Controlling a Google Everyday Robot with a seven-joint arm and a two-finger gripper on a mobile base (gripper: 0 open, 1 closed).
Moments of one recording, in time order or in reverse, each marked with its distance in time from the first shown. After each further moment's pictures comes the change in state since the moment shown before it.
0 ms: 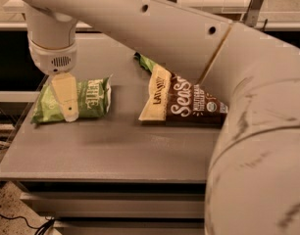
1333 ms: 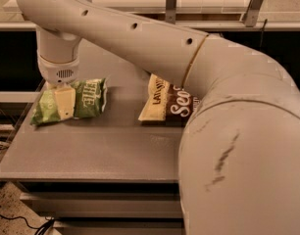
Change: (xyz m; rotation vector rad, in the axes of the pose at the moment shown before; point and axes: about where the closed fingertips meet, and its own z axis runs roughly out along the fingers) arm 0.015 -0.019 0.058 -0.042 -0.037 0.036
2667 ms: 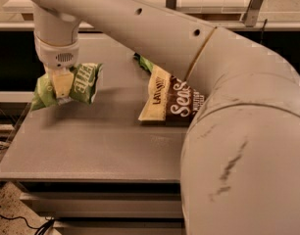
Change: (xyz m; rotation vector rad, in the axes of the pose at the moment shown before) arm -0.005 -0.013 -0.043 0.060 0.003 -0.042
